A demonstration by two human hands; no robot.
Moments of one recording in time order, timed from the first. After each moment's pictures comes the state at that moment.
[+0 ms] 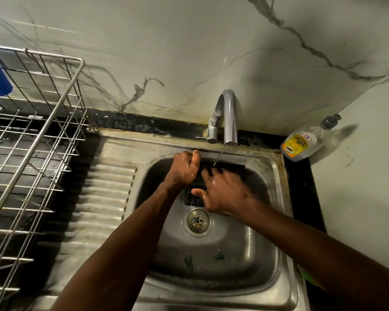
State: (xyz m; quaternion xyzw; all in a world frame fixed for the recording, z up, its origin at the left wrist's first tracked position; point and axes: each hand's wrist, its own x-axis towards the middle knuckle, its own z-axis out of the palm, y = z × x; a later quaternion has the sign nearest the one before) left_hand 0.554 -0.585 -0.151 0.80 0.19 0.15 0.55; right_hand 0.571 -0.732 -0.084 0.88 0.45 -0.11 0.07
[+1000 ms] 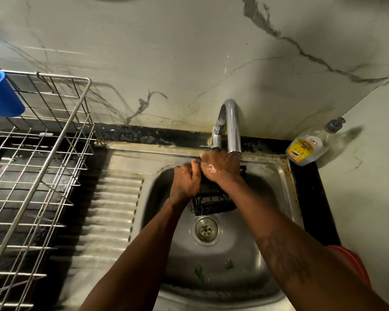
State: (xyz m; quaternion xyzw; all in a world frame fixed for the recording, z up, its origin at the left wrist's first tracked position) left_hand 0.542 -0.585 -0.152 0.83 0.16 0.24 0.48; right_hand 0.627 -0.663 -0.101 0.96 0.26 -0.12 -0.03
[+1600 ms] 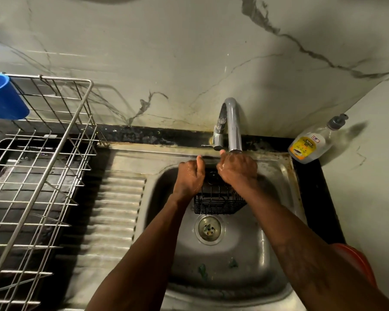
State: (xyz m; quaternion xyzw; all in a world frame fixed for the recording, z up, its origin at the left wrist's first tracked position) left_hand 0.546 -0.588 -0.147 0.82 0.17 0.19 0.52; right_hand 0.628 -0.697 -0.092 0.98 0.16 -0.09 0.00
